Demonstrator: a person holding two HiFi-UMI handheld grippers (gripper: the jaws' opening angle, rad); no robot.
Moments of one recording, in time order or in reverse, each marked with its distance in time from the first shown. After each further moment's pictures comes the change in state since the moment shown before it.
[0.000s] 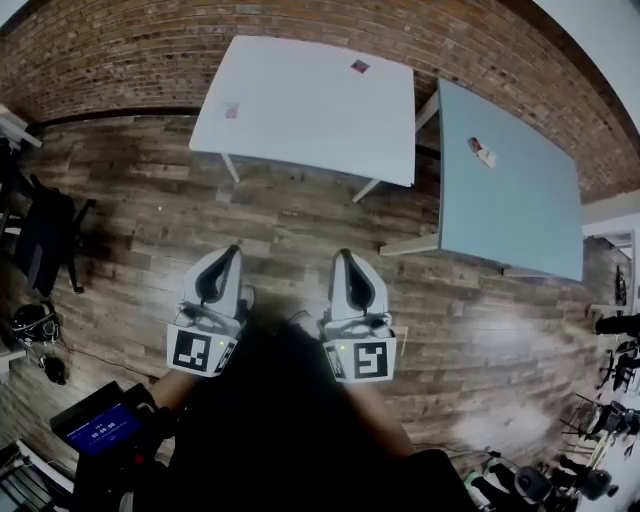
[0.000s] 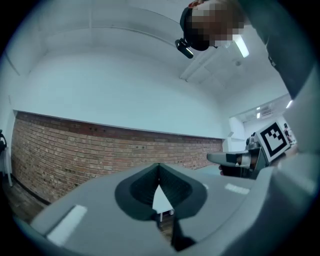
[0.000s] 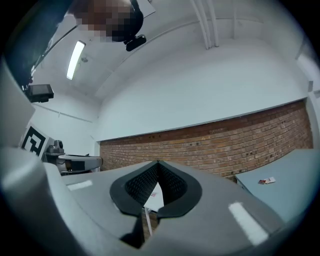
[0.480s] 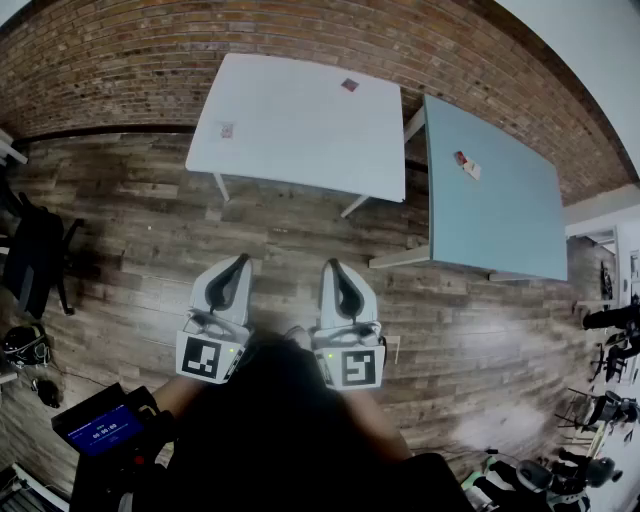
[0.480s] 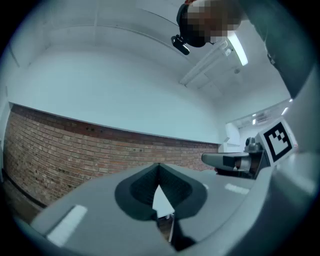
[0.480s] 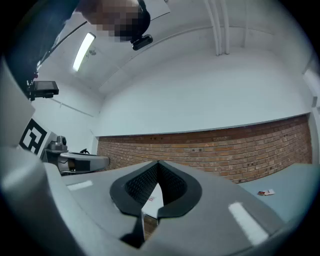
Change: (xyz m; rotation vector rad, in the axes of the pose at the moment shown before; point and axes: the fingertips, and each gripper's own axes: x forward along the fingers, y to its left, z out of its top) left arm 0.001 0.011 -0.004 -0.020 -0.013 -0.052; right arm 0.022 0.041 0.014 -0.071 -0.054 -0.011
